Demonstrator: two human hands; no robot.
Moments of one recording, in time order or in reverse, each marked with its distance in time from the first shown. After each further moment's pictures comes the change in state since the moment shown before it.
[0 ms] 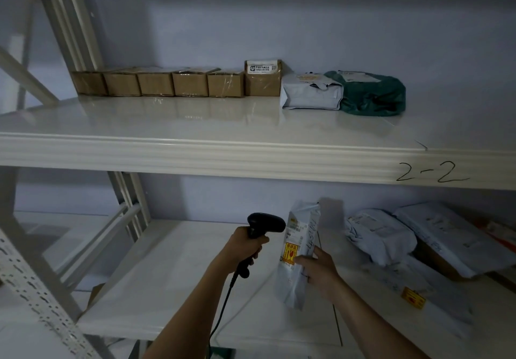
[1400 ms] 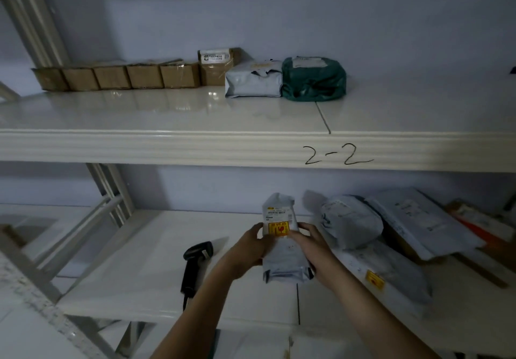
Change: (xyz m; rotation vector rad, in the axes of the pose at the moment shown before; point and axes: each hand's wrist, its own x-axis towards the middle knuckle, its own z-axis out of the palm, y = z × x) left_hand -0.038 0.033 0.130 -0.151 -0.131 -0.095; right_hand -0.052 -0.053 -0.089 0.042 -0.147 -0.090
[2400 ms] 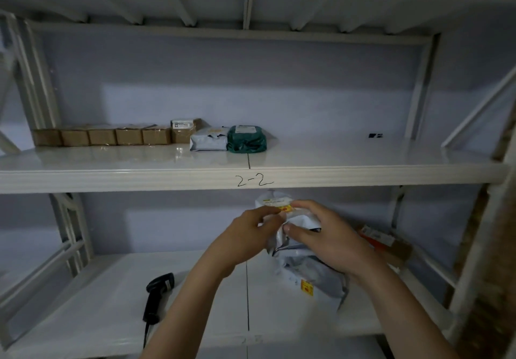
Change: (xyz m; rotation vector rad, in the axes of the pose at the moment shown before) left_hand -0.253 0.142 0.123 0.447 0.012 0.577; right_hand -0.308 -0.150 -0.073 -0.702 0.132 -0.618
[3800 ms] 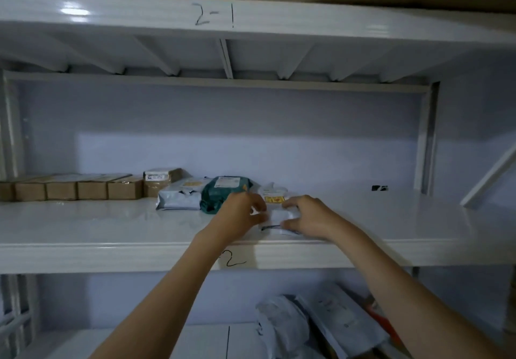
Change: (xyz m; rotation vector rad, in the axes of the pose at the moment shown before) left_hand 0.246 0.021 -0.033 0.624 0.284 0.386; right_hand 0.250 0.037 -0.085 -0.489 -0.078 -0.028
